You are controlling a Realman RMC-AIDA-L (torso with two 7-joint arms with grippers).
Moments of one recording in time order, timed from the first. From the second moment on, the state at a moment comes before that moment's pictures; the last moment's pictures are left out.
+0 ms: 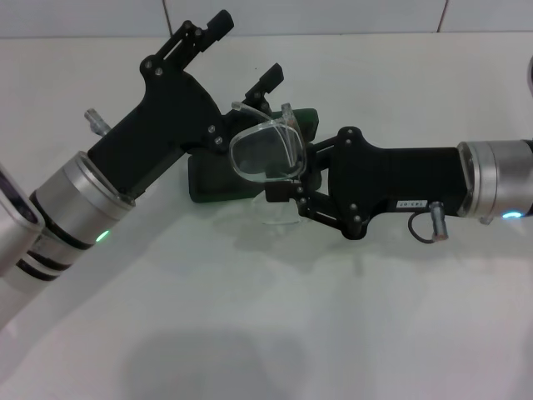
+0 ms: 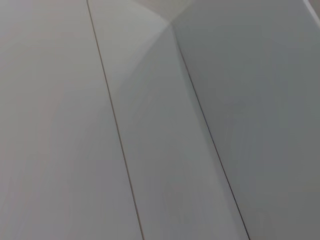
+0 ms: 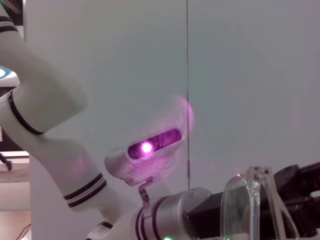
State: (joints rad) left arm -0.60 -2.09 2.84 0.03 -0.85 1.71 -0.20; right arm 0.71 2.02 -1.42 -0.39 -1.21 -1.58 0.96
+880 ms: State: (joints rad) left arm -0.59 -2.09 2.84 0.03 -0.89 1.71 -0.16; right arm 0.70 2.02 -1.42 -0.40 -1.20 -1.54 0.95
